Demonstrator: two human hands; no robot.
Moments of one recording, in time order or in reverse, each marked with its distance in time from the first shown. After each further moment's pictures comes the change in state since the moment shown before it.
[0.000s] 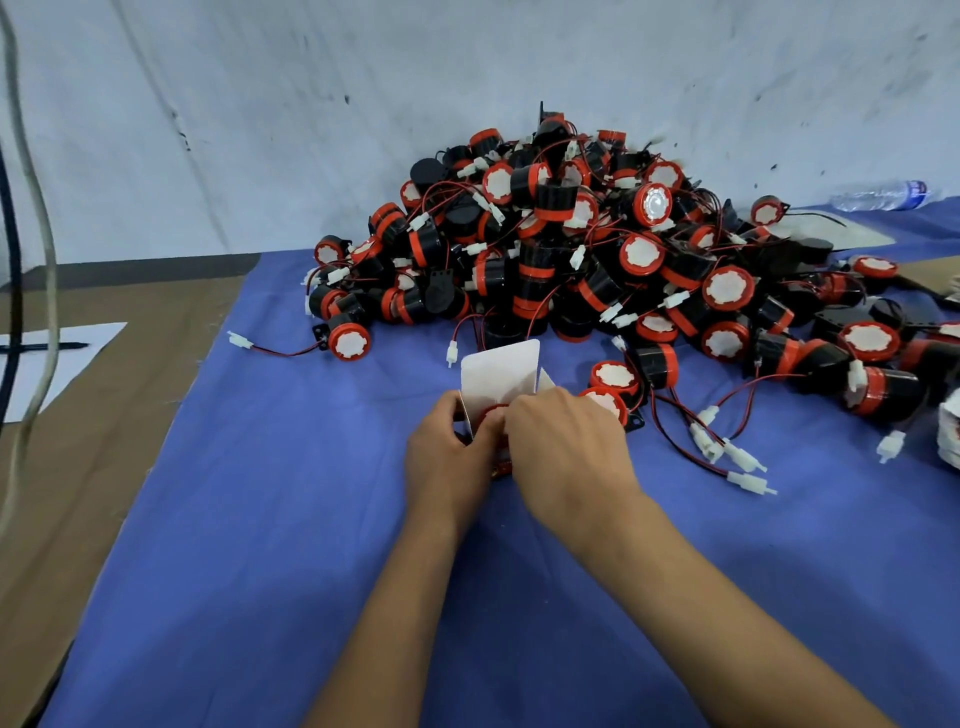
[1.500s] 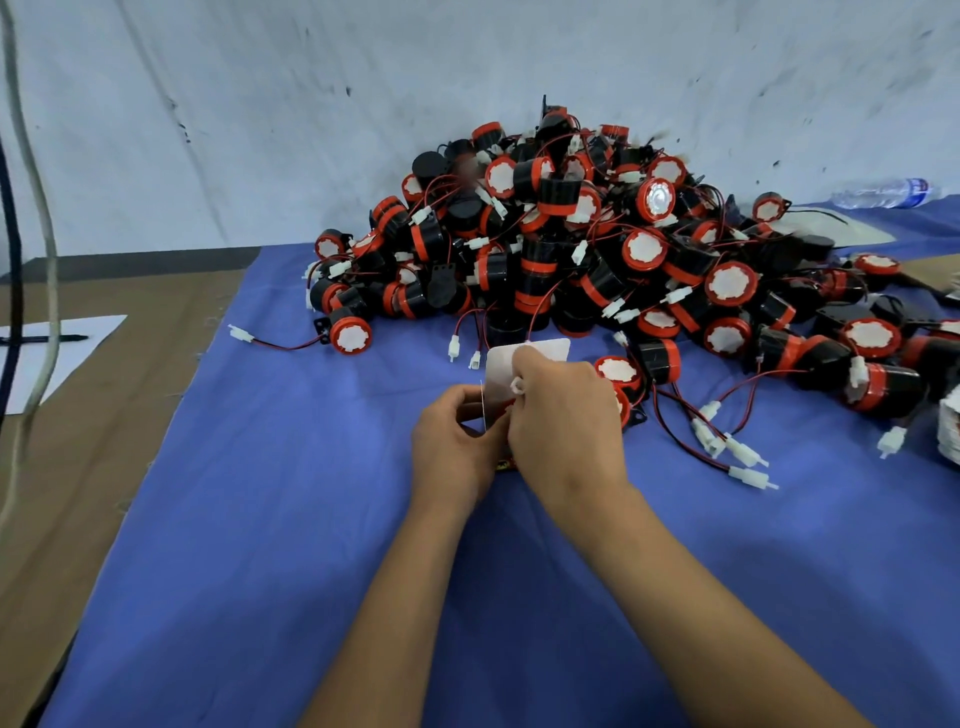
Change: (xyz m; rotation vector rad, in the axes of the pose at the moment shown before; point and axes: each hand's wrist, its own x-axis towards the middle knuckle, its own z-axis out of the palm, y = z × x) left_hand 0.005 0.002 0.003 -0.074 -0.056 -0.066; right_hand 0.017 0.002 0.022 0.350 0.359 0.080
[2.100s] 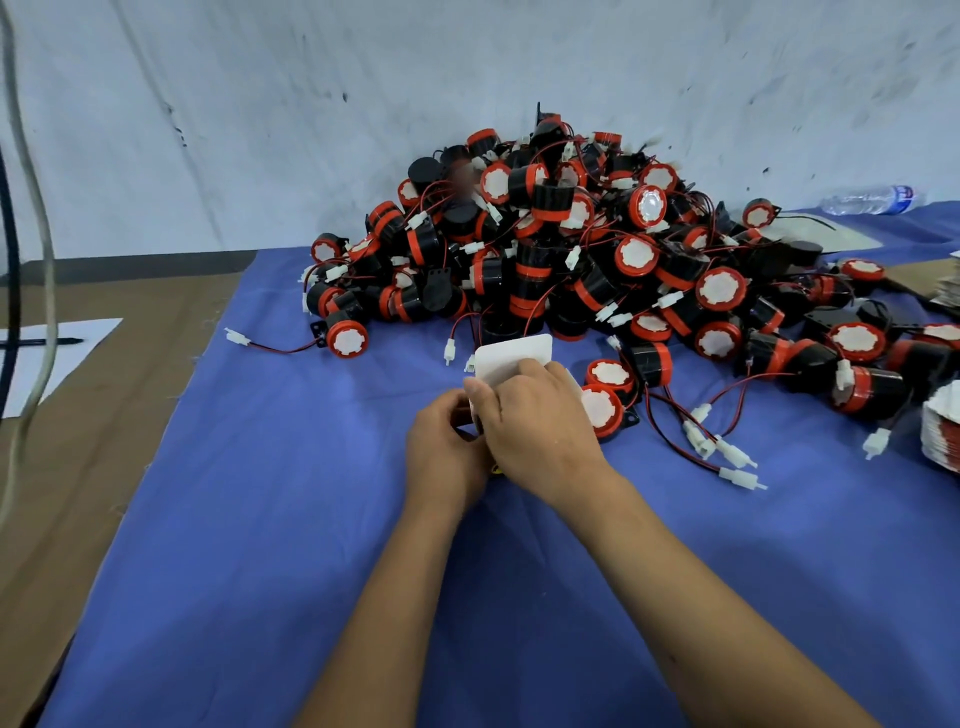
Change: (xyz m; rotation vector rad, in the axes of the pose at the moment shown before) left_hand -0.001 0.002 -0.003 0.089 -0.015 0.067; right_hand 0.011 0.000 0.012 -0.010 -0.281 0.070
